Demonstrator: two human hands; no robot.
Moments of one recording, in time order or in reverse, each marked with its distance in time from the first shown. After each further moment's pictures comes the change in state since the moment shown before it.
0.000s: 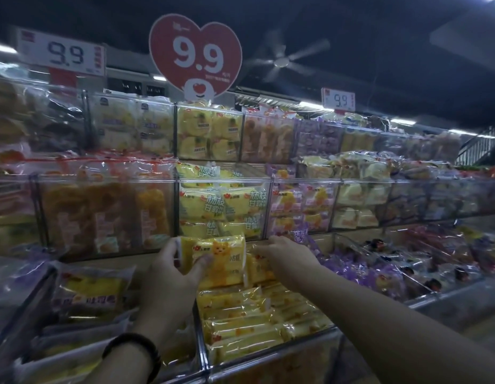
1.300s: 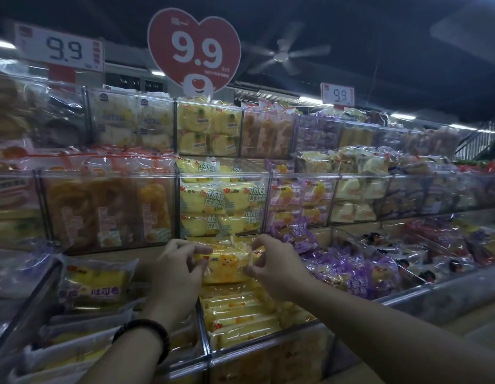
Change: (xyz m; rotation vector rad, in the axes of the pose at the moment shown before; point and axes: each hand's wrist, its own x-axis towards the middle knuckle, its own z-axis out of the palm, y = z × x) left_hand 0.007 -0.014 0.006 0.224 -0.048 0.114; right_hand -0.021 -0.030 0.013 0.695 0.163 0.206
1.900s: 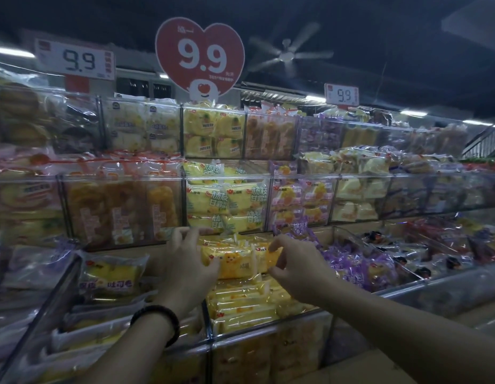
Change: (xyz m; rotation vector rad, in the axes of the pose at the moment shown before) left_hand -0.009 0.025 -0.009 0.081 -0.031 0.029; right_hand -0.047 -0.004 -0.046 -0.149 0.008 -0.098
